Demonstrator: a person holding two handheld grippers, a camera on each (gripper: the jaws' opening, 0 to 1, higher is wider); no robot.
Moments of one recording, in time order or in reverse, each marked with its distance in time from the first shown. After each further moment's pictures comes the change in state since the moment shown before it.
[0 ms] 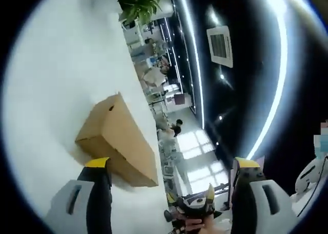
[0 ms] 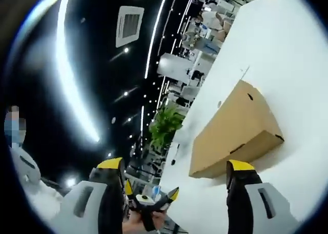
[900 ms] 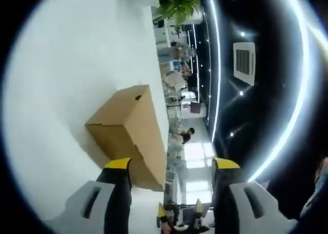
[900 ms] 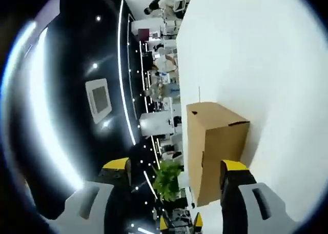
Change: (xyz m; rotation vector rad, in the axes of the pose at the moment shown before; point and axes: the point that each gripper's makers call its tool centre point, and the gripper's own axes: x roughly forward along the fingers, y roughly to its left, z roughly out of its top) left arm 0.022 0.056 -0.012 -0.237 -0.047 0.173; right arm -0.026 -0.070 0.013 0.508 -0.487 -0.104
